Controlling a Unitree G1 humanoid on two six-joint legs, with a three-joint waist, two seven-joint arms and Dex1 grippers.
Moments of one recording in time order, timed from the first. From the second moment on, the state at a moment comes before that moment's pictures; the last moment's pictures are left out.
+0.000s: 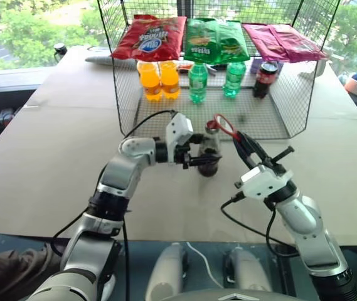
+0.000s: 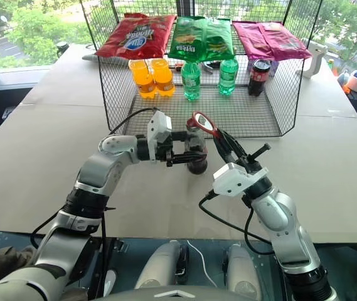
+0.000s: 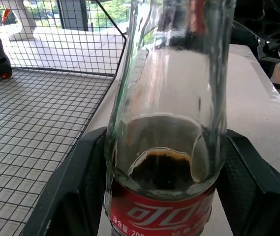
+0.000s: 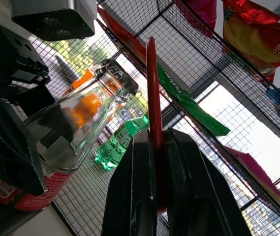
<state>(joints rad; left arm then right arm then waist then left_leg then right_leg) -0.62 0.40 -0.17 0.11 -0.32 0.32 -1.11 -0.04 -0.30 0.20 -0.44 -0.45 -0.26 0.19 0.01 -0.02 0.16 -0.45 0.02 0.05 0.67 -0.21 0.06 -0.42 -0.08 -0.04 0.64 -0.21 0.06</state>
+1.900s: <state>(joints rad) -0.65 0.36 -0.10 0.10 -0.42 0.23 -1.15 -0.04 -0.29 0.12 -0.44 -0.43 -0.24 0.18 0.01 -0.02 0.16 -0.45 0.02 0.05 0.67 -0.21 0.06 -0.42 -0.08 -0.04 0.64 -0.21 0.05</state>
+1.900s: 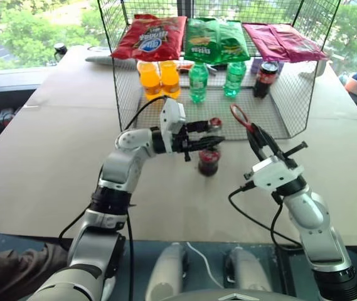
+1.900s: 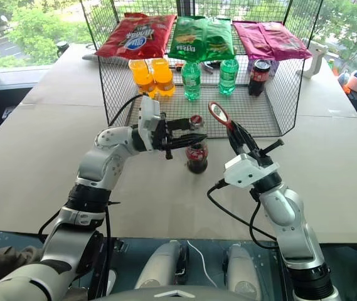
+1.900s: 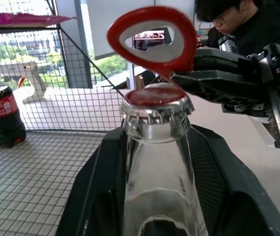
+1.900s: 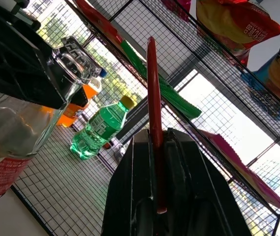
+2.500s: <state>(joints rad) -0.64 0.38 -0.09 0.08 -0.44 0.23 -1.15 -0.05 -0.30 0.17 -0.44 -0.46 -0.28 0.18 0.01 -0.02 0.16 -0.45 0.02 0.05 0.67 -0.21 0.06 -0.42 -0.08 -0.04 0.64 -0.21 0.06</state>
